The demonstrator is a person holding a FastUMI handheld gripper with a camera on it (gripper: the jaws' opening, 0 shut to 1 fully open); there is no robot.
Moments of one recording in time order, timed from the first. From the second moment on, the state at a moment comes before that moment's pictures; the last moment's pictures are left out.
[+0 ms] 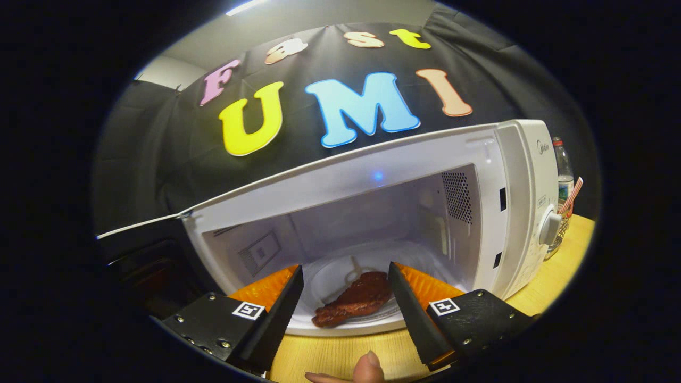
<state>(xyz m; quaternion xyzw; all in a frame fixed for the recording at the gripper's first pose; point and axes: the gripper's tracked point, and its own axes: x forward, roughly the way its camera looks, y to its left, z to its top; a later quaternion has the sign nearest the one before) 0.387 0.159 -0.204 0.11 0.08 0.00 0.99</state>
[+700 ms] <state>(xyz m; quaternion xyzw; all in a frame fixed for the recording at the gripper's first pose) 0.141 0.252 -0.084 0.04 0.00 0.28 0.96</state>
